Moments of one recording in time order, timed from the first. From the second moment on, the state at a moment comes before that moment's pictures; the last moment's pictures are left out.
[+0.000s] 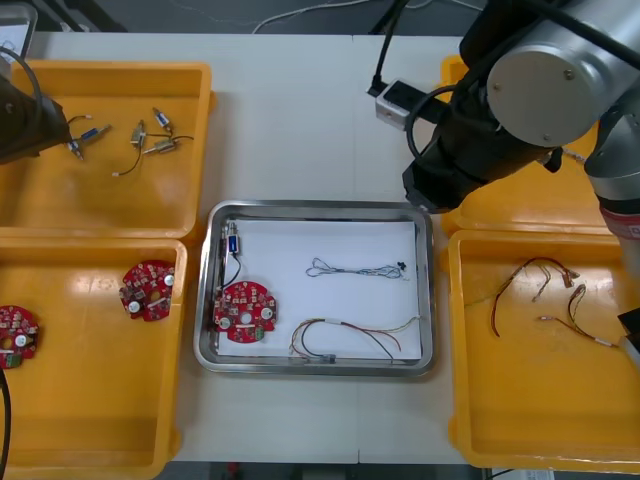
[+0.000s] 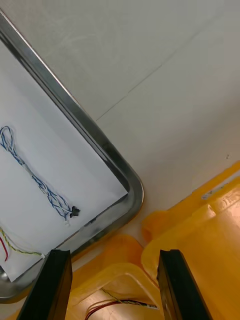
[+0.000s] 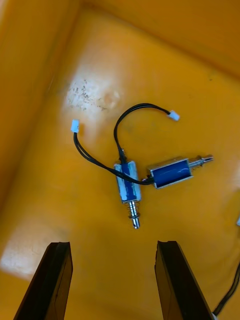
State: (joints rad) right arm -0.80 -0.51 0.27 -1.97 -0.69 1.92 1.64; left arm -0.78 0.65 0.21 -1.12 0.45 1.36 -1.28
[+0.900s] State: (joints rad) right arm -0.39 -0.62 -0.31 -2.16 -0.70 1.92 1.51; left arm -0.86 0.57 0.17 -0.98 0.32 1.28 -1.28
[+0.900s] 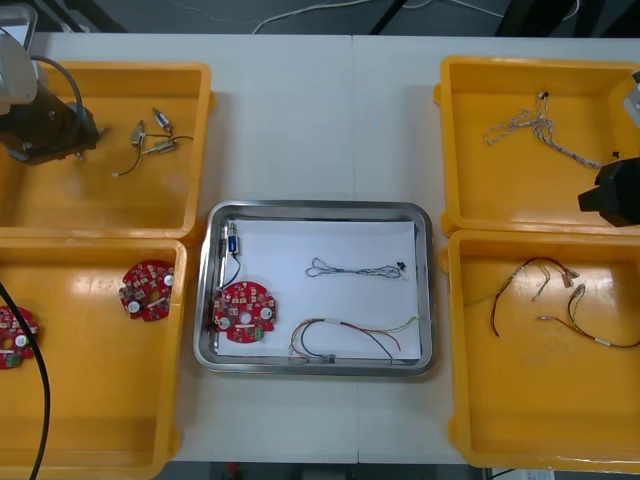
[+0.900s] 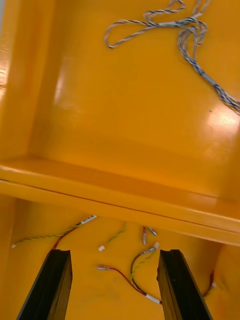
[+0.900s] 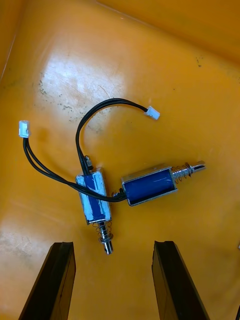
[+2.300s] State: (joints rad) right arm -0.32 -0.64 -0.35 -2.09 -0.68 1.92 1.48; left arm -0.86 0.57 0.16 -0.89 0.30 1.20 -1.28
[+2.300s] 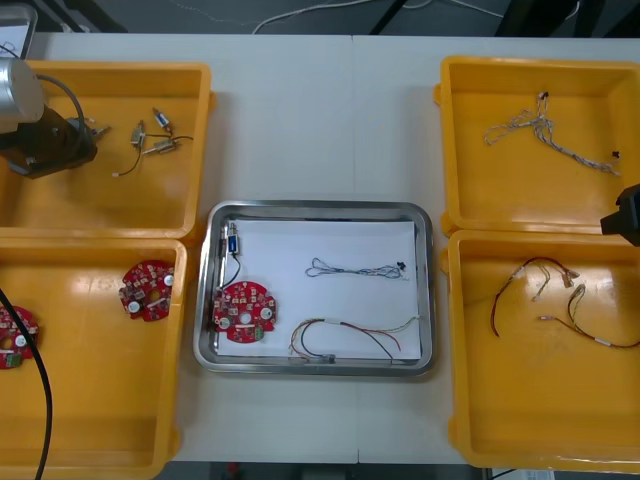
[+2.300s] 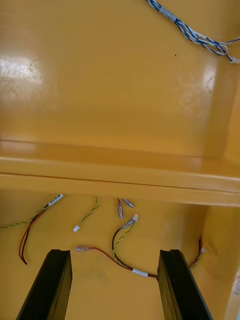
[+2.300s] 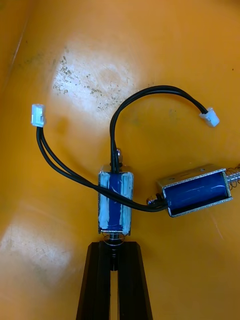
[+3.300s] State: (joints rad) right arm -0.31 -0.59 -0.35 -2.09 -0.65 1.92 1.48; left arm -0.71 0.57 0.16 -1.33 0.36 1.58 -1.35
